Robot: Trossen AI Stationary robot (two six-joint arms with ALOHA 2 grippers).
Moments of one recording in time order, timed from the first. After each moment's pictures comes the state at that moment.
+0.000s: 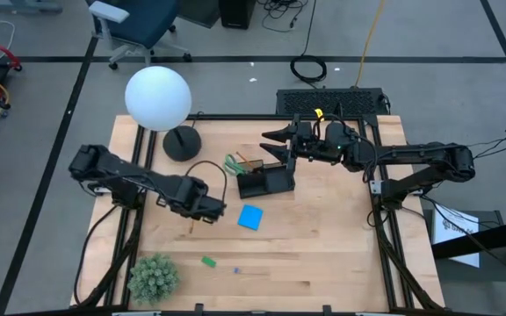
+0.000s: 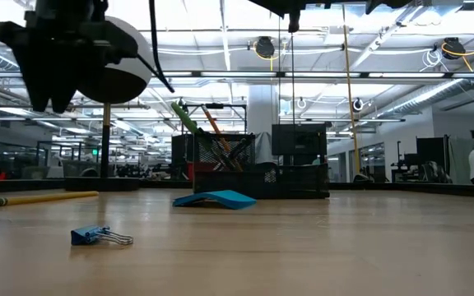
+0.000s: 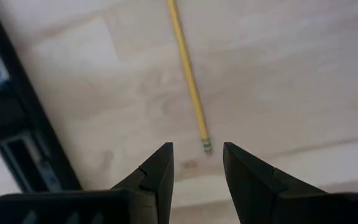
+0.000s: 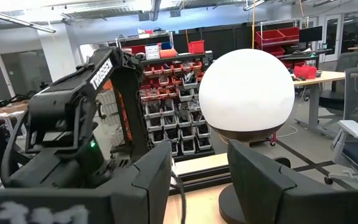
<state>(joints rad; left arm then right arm) -0.27 1.59 1.24 -1.35 -0.02 -1.54 -0.15 1.31 0.95 0.47 0.00 0.14</state>
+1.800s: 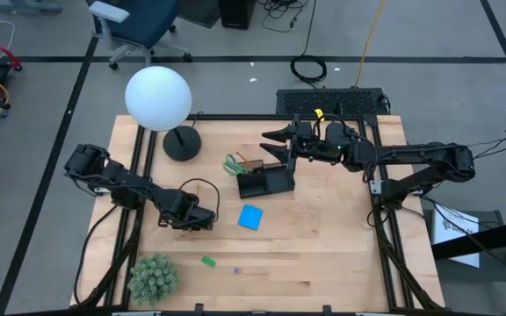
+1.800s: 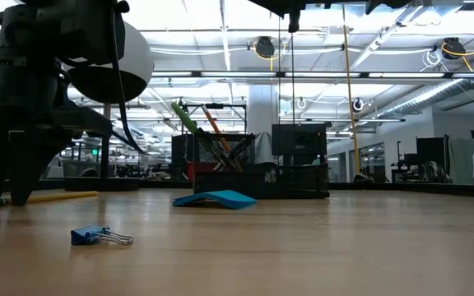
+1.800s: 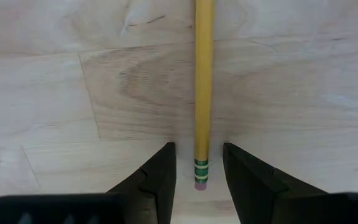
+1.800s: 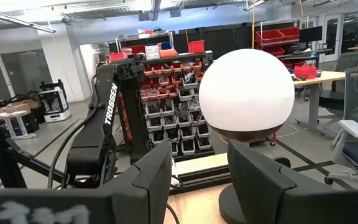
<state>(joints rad) -0.31 1.58 0.77 -0.72 0.08 -1.82 -0.15 1.31 0.95 0.47 0.00 0.14</state>
